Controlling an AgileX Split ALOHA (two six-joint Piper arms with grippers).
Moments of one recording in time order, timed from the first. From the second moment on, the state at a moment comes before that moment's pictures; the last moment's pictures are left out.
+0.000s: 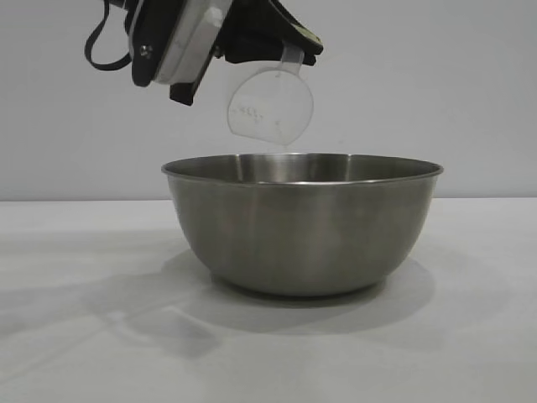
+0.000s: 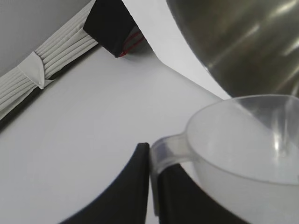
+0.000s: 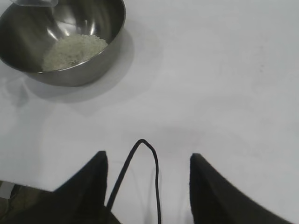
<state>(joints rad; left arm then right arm) -0.47 1.82 -0.95 1.00 -0.76 1.52 0.18 0.16 -0.49 0.17 1.14 -0.07</state>
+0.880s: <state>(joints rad) -0.31 1.79 -0.61 0.00 -1.09 0.17 0.18 0.16 -0.49 0.16 1.14 -0.07</state>
